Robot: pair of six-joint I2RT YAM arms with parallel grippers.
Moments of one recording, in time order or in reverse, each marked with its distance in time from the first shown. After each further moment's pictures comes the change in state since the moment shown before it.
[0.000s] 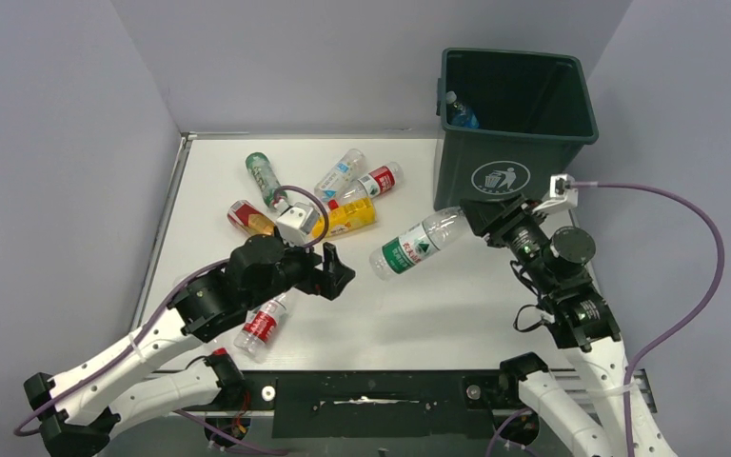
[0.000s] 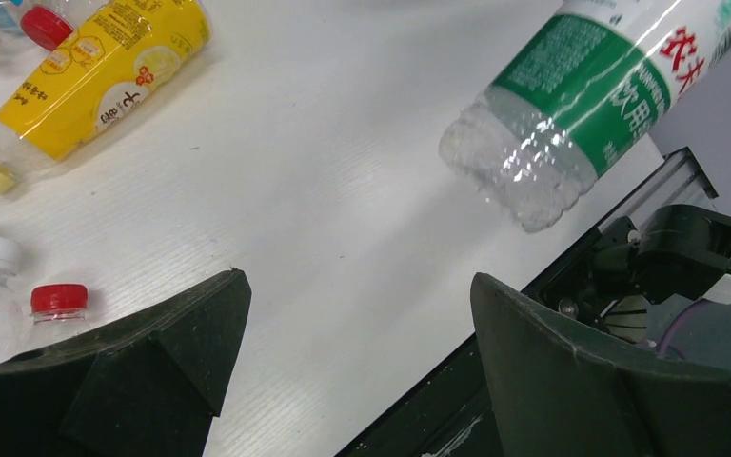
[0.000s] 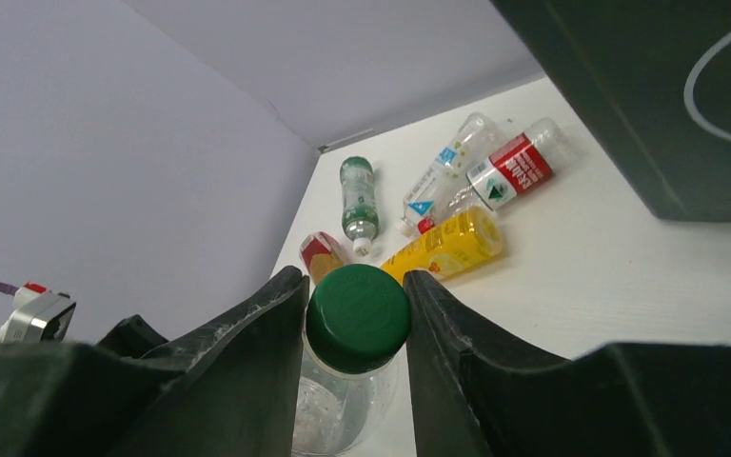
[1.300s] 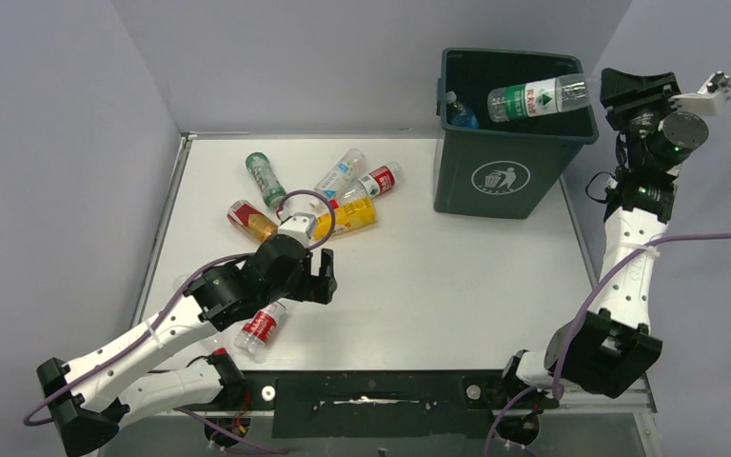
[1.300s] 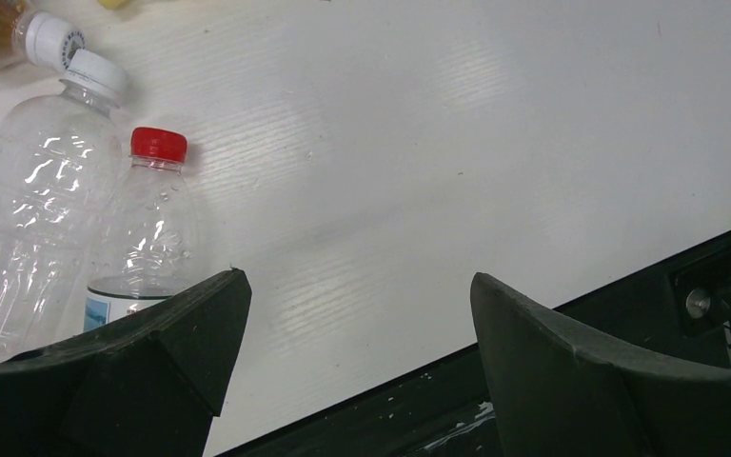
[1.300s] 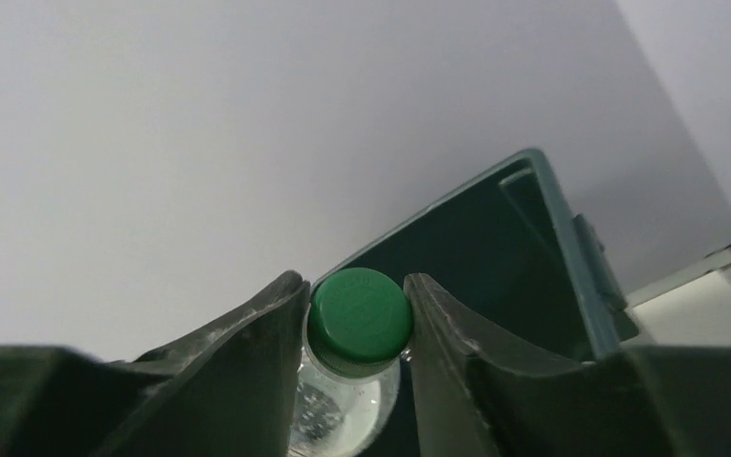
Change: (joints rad) left arm 0.018 0.089 0.026 -0.284 -0.138 -0.093; right arm -0.760 0.677 0.581 0.386 -0.167 0.113
